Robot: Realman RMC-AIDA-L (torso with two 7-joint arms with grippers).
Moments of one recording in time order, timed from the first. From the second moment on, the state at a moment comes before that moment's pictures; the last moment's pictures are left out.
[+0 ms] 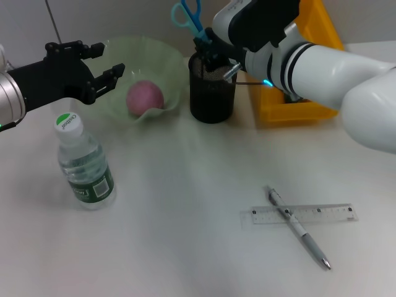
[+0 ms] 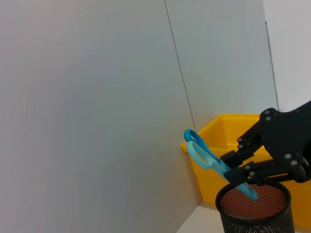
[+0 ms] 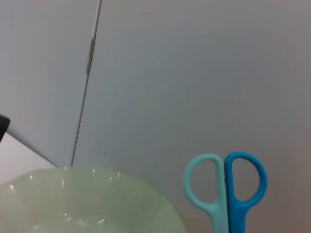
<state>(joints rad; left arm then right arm) -0.42 -2.06 1.23 1.02 1.63 0.93 -1.32 0.63 2.09 -1.82 -0.98 -2.64 -0.18 2.78</state>
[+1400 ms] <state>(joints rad) -0.42 -2.07 1.23 1.01 1.63 0.93 -1.31 0.62 2.08 -1.70 -1.51 -2.59 -1.02 2.66</state>
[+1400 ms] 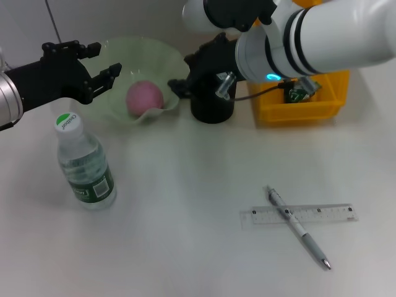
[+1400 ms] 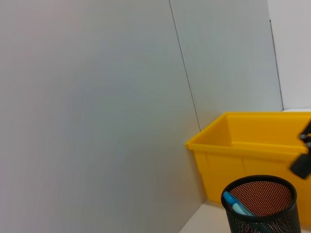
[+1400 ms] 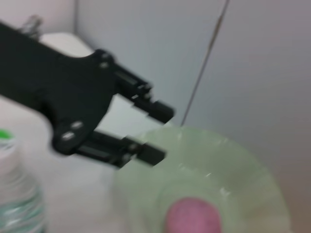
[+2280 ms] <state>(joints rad) -0.41 -2.07 1.22 1.02 1.62 0.93 -1.31 0.75 2.07 -1.36 -1.52 -2.51 -1.88 2.41</state>
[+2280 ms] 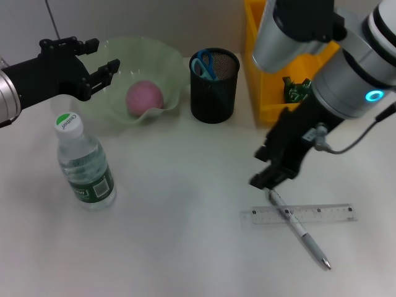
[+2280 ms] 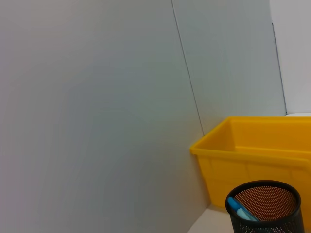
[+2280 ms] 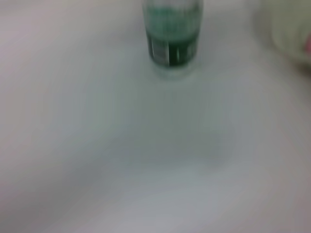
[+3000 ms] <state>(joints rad) -0.42 -2.07 1.22 1.02 1.61 0.93 -1.31 0.78 2.08 -1.41 -1.22 -2.59 -1.79 2.26</state>
